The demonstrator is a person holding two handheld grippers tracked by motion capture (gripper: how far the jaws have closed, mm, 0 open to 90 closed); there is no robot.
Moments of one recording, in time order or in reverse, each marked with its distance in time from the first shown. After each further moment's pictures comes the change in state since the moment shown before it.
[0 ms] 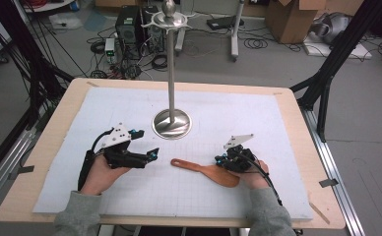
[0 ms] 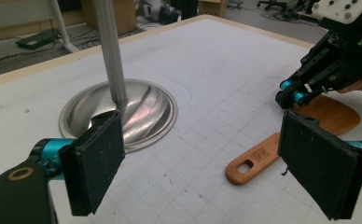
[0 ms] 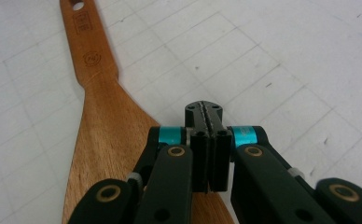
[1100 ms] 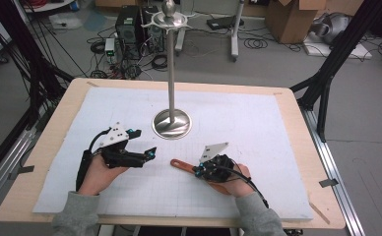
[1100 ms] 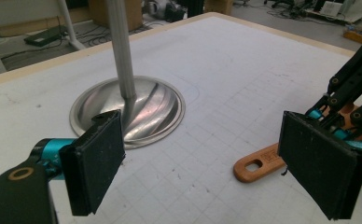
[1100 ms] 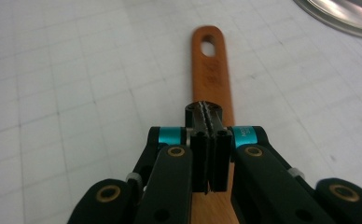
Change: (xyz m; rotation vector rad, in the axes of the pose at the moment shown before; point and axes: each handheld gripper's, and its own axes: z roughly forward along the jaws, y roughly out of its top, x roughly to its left) left arm 0.005 -0.002 -0.009 0.007 0.034 -0.011; right arm 0.063 0.032 0.017 -0.014 0.145 -0.242
